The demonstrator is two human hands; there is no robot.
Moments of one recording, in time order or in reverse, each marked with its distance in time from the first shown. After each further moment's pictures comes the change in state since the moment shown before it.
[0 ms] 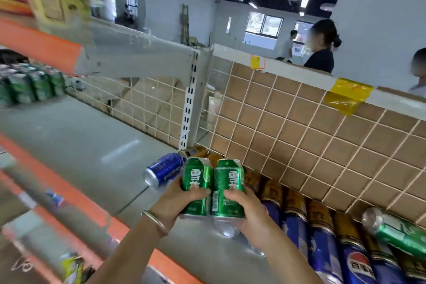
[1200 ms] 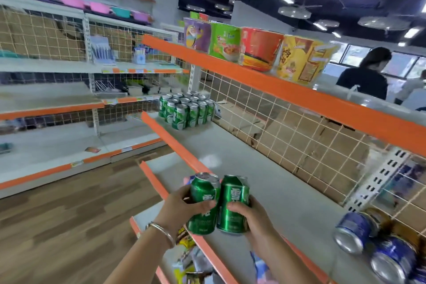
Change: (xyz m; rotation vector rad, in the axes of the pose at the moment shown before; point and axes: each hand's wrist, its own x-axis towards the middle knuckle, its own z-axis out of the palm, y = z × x) left_hand -0.133 0.101 -0.453 0.184 0.429 0.189; right_hand 0.138 0.122 0.448 -0.228 -0.147 0.023
